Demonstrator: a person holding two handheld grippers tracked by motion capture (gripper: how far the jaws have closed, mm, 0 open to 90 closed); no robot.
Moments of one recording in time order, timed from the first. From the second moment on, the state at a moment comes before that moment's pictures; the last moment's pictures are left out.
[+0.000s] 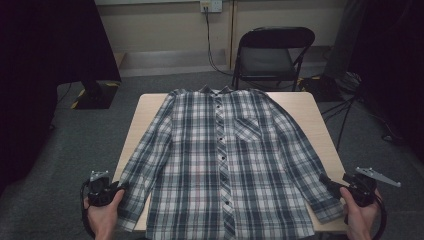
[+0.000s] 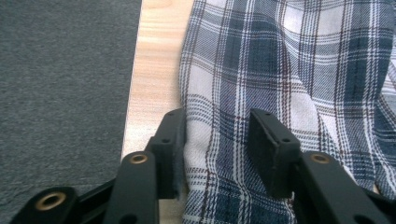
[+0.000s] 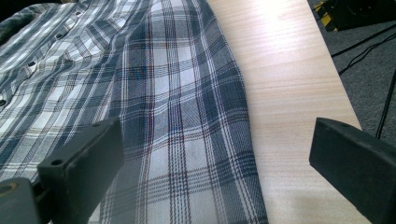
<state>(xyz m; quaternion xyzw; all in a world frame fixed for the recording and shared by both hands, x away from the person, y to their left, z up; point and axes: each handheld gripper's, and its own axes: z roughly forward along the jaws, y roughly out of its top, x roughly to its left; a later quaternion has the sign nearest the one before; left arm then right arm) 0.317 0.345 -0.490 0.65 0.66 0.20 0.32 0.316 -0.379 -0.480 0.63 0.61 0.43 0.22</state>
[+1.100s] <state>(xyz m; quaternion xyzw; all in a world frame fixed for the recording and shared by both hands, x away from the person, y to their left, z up) 0.318 0.343 -0.485 0.63 0.66 0.18 0.37 0.318 -0.383 -0.481 0.64 0.60 0.44 0.21</state>
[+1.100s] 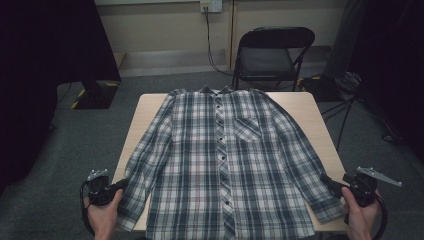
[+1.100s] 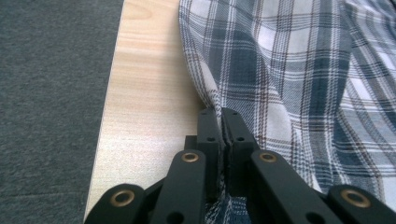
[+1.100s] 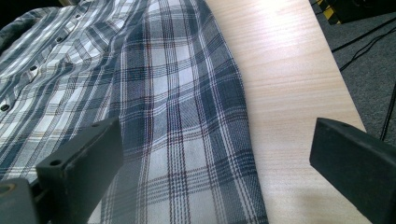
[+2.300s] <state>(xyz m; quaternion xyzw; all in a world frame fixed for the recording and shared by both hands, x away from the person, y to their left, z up) 0.312 0.314 -0.450 0.65 0.59 0.18 0.45 0.319 -0.384 -0.482 0.64 0.60 0.44 0.20</state>
